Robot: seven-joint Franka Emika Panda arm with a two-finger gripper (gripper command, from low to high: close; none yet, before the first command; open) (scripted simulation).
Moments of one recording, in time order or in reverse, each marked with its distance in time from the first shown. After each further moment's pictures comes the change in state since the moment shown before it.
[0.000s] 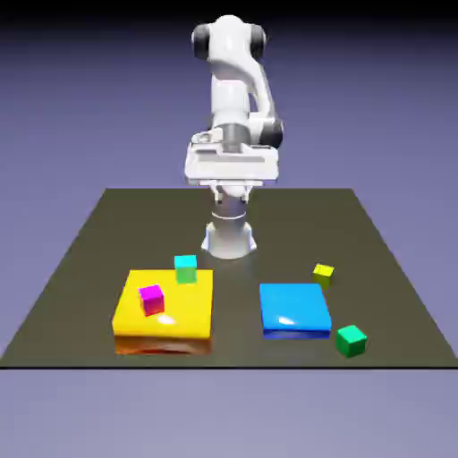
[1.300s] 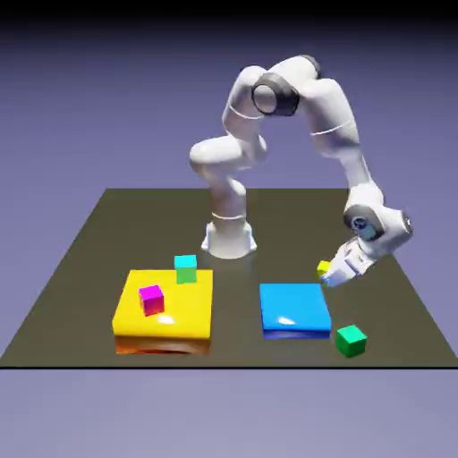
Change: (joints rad) arm 0.519 0.971 0.402 0.556 -0.265 -1.129 0.102
